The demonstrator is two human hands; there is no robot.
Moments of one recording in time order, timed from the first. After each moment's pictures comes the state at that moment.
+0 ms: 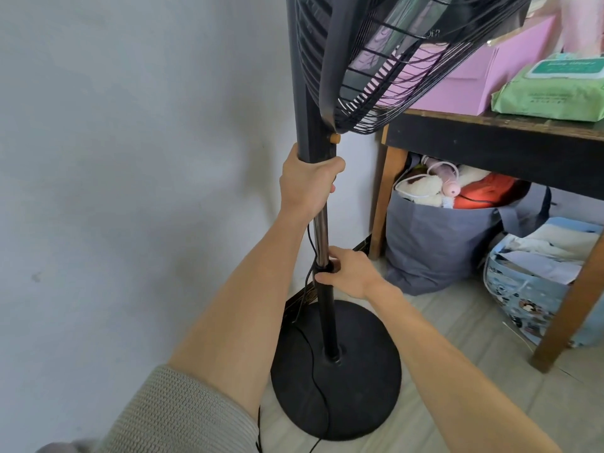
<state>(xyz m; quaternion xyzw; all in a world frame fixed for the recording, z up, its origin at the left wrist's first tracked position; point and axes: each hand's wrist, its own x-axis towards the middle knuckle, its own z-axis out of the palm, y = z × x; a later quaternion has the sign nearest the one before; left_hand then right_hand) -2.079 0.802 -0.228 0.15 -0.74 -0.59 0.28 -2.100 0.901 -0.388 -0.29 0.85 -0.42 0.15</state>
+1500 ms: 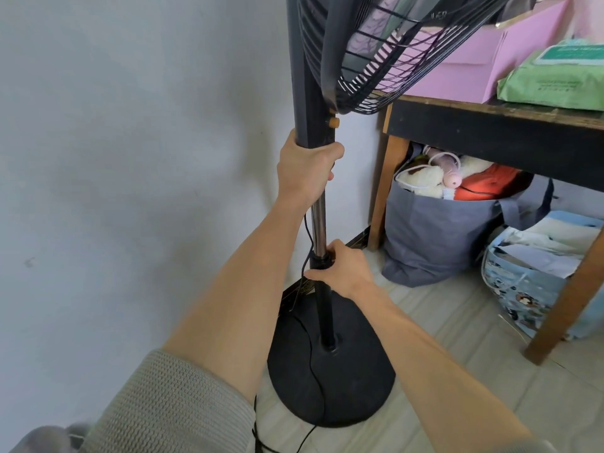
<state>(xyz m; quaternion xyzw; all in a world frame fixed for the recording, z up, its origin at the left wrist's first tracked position) -2.078 0.804 -0.227 0.15 -0.74 -0.60 0.28 -2.093 0.892 -0.412 -0.22 0.87 -0.42 0.11</state>
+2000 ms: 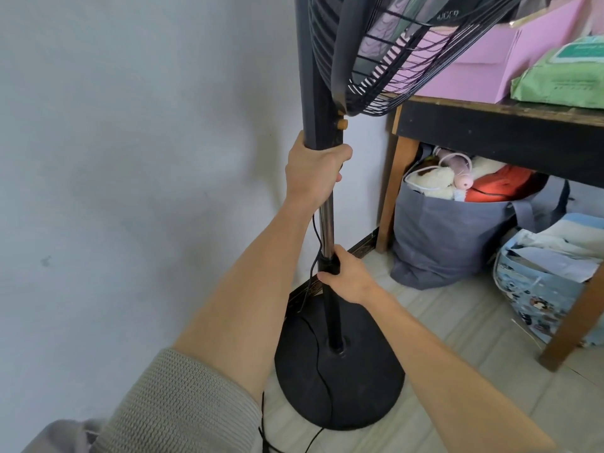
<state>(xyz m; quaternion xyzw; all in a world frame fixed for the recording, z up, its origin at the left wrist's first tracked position) -2.074 0.806 -0.225 0.16 -0.73 -0.60 0.29 -2.088 0.888 -0.420 -0.27 0.83 -0.47 0.15</state>
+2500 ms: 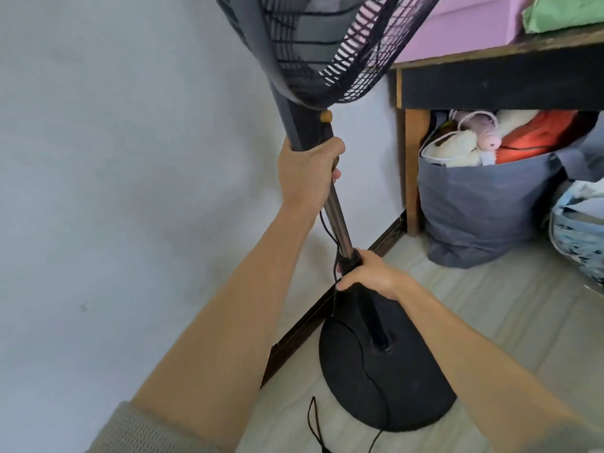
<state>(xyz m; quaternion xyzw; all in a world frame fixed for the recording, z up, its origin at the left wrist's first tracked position) -2.069 0.816 -0.221 0.15 -0.74 -0.58 0.30 -2.107 0.883 -0.441 -0.23 0.65 -0.65 0.34</state>
